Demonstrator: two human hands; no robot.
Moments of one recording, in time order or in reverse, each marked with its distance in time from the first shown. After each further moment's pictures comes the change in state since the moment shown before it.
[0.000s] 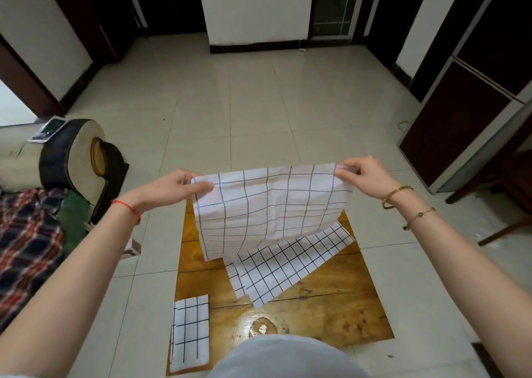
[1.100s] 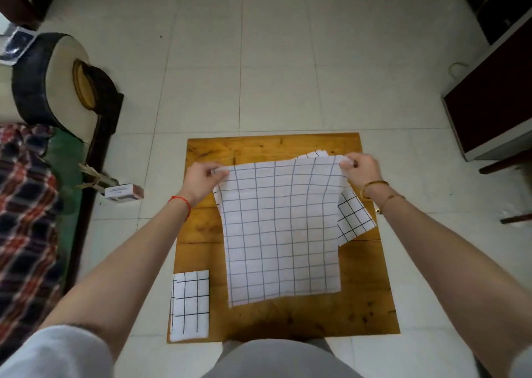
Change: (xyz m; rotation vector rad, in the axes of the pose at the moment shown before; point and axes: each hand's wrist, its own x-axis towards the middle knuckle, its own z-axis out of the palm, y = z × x) left_hand 0.159 -0.143 0.057 -0.116 0.434 -0.312; right_hand 0.145 0.127 0.141 0.012 0.018 0.422
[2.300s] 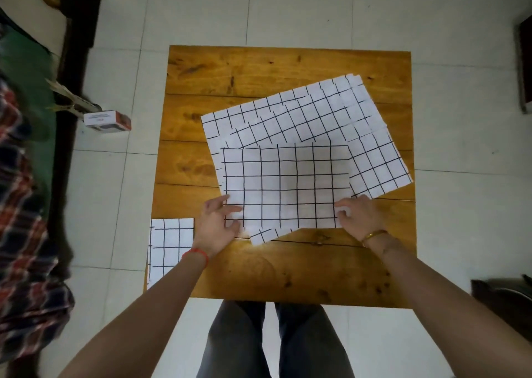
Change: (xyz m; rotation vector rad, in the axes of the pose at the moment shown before) left_hand -0.118 -0.185 0.197 0.216 -0.120 -0.160; right_hand -0.109 0.161 0.160 -0.422 -0.406 -0.053
